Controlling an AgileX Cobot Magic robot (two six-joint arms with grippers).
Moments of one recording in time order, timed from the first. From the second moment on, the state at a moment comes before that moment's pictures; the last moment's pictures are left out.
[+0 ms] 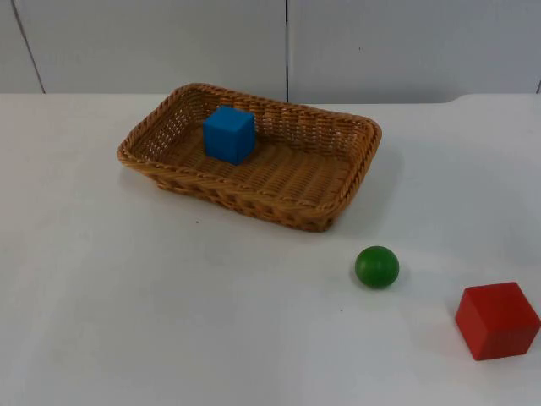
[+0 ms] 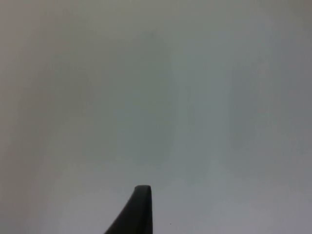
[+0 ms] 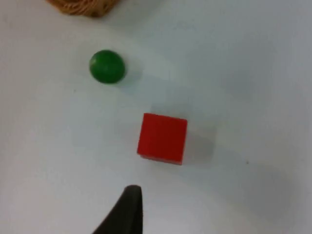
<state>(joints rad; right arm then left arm) 0.25 0.97 -0.74 0.14 0.82 -0.19 0.08 0.98 -0.69 -0.12 0.85 0.08</state>
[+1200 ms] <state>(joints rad) 0.58 2.09 -1.23 0.00 0.46 -0.22 0.08 0.98 -0.69 -0.14 0.85 0.08</state>
